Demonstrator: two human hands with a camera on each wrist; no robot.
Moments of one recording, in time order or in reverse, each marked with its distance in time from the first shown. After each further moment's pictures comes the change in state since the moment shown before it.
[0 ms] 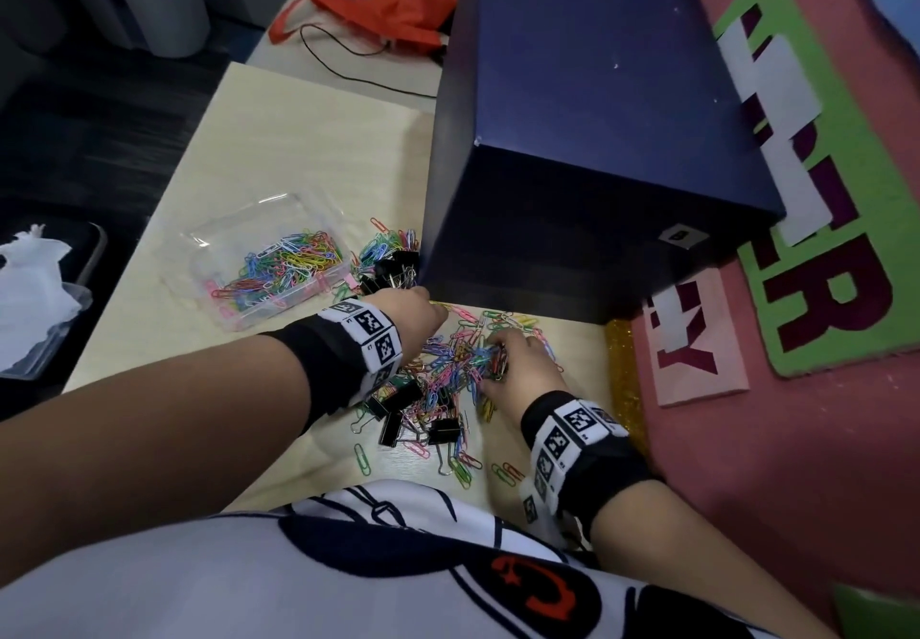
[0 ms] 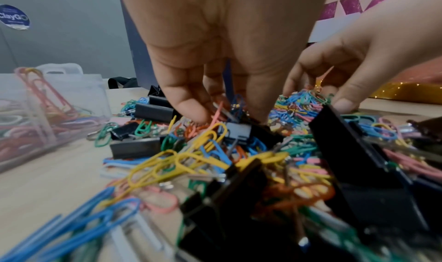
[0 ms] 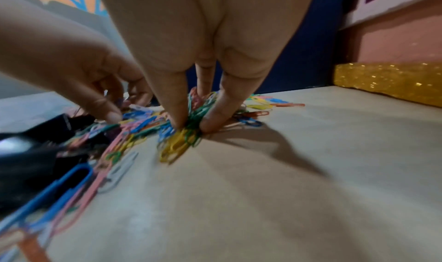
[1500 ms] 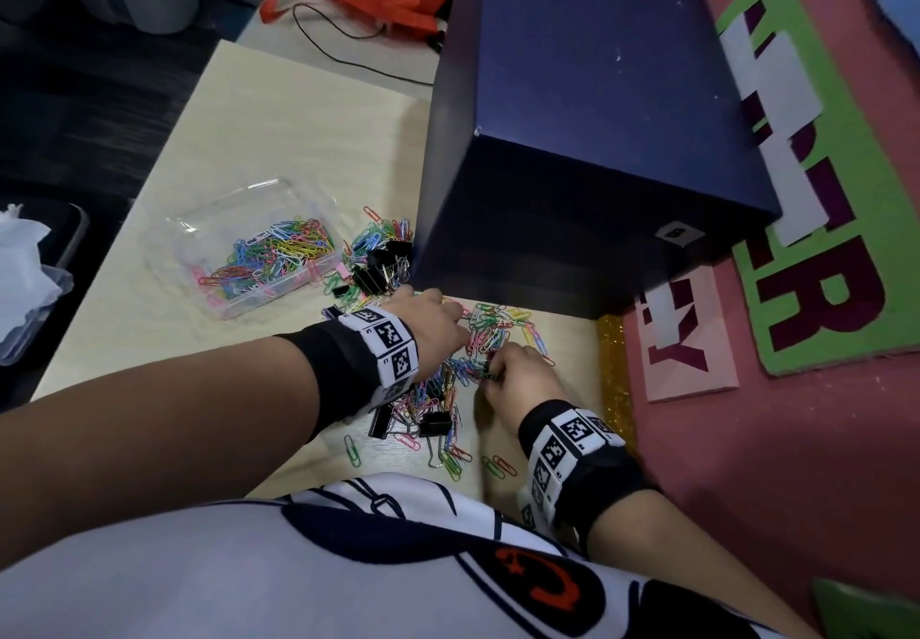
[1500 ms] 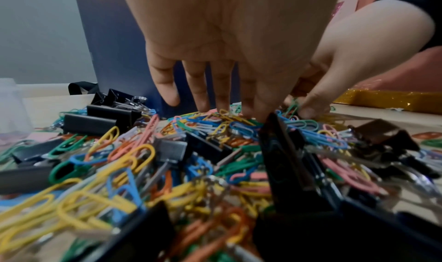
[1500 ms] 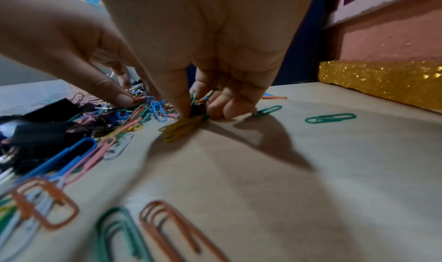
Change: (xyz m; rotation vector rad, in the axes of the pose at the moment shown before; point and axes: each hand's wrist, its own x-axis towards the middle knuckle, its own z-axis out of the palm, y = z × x) left_hand 0.000 0.029 0.005 0.094 0.109 0.138; right_hand -0.009 0.009 0.003 -0.129 0.029 0.026
